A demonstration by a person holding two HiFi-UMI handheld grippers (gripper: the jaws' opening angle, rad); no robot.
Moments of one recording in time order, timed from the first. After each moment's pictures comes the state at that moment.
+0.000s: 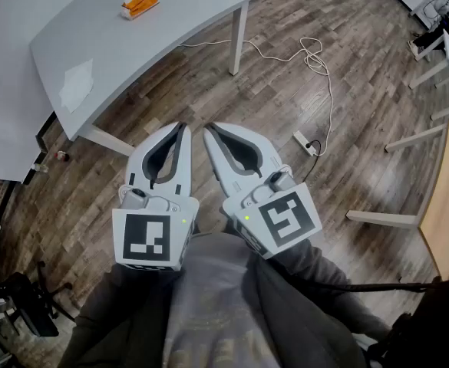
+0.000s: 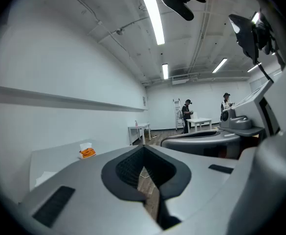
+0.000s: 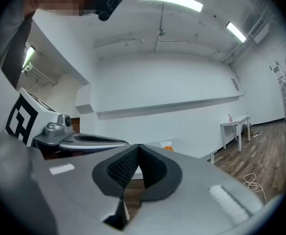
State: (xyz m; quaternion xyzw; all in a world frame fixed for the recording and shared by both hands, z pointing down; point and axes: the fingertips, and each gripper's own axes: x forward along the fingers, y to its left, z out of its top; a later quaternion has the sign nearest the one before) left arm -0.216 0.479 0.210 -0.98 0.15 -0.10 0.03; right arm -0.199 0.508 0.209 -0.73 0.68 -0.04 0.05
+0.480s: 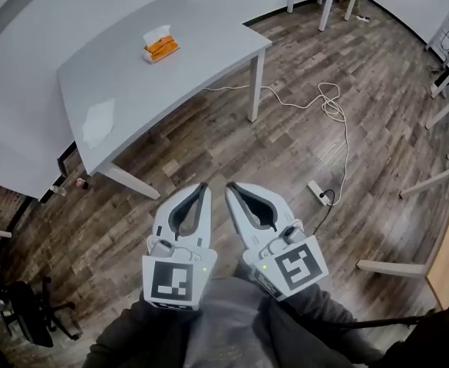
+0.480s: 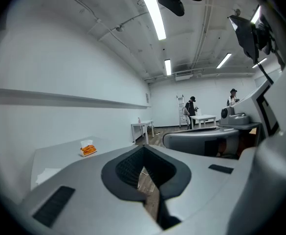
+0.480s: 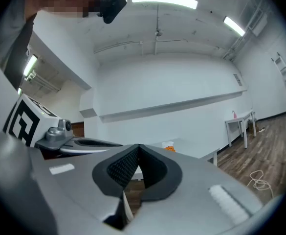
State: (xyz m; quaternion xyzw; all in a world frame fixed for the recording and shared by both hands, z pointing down) left arm -0.184 0.497 0.221 -0.98 0.17 -0.11 0.03; right arm -0.161 0.528 0.217 -0.72 0.69 -0.05 0.07
